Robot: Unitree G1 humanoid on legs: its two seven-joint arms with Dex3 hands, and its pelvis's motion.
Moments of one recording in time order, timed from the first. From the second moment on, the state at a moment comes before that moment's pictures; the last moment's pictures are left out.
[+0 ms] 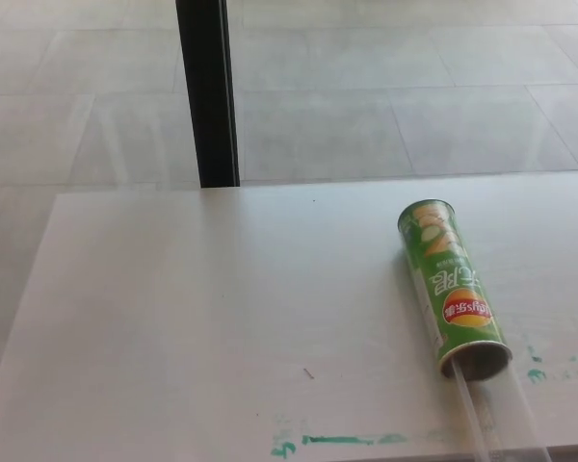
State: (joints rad) left_arm 0.23 0.63 0.34 1.16 -0.03 -0.04 -0.11; right_arm 0.03 -0.36 -0.60 0.98 0.13 -0.08 -0.03
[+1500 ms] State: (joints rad) left_arm 0.19 0.68 0.49 1.25 -0.10 -0.04 -0.16; right_arm 0.01 -0.24 -0.66 -0.12 0.41 -0.02 -0.03
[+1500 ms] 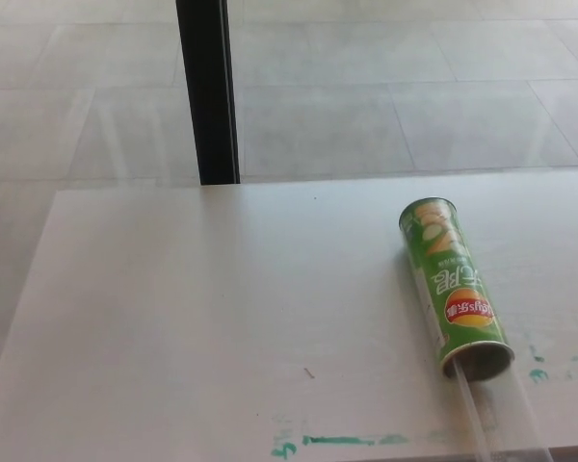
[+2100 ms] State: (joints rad) left_arm 0.19 0.68 0.50 1.26 -0.10 -0.04 -0.17; right_arm 0.48 -0.41 -0.30 -0.50 0.36 -0.06 0.21
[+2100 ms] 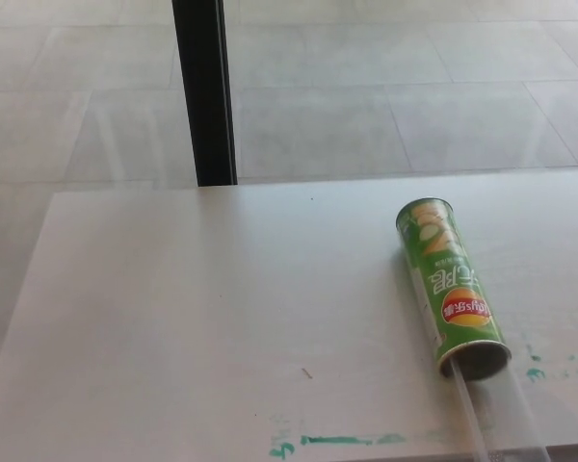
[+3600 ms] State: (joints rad) left_arm 0.17 0.69 0.52 1.27 -0.10 -0.04 -0.17; right_arm 0.59 -0.81 -0.21 -0.30 -0.16 -0.42 0.28
